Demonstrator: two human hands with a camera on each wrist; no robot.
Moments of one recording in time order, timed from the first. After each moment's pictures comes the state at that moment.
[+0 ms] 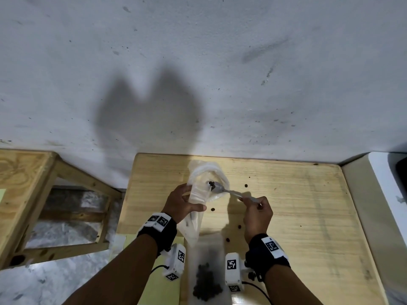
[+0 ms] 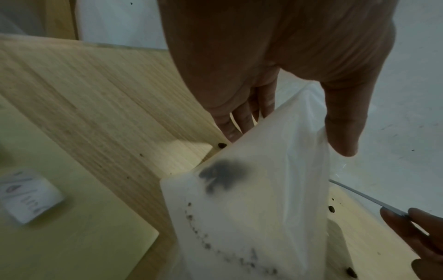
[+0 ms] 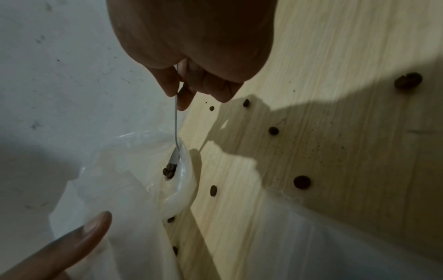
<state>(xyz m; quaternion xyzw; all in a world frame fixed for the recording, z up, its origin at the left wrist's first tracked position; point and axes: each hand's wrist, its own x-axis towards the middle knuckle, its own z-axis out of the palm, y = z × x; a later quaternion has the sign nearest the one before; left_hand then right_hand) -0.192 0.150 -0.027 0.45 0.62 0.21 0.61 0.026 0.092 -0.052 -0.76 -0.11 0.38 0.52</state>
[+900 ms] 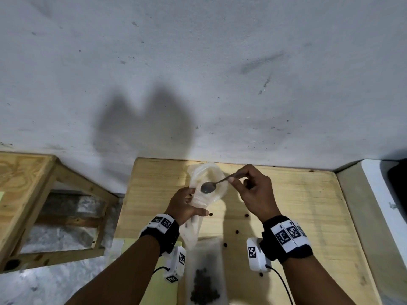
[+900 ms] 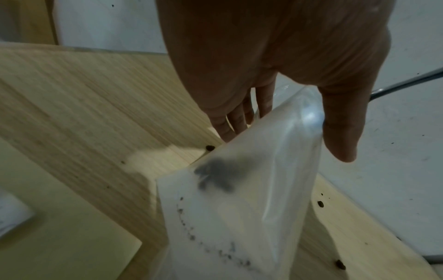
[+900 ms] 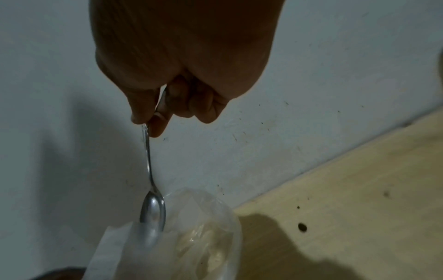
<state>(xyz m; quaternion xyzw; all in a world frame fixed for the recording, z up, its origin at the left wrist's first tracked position) -0.182 0.153 -0.018 0.49 0.61 0.20 0.59 0.037 0.137 0.064 -0.62 -0.54 0.35 0.45</state>
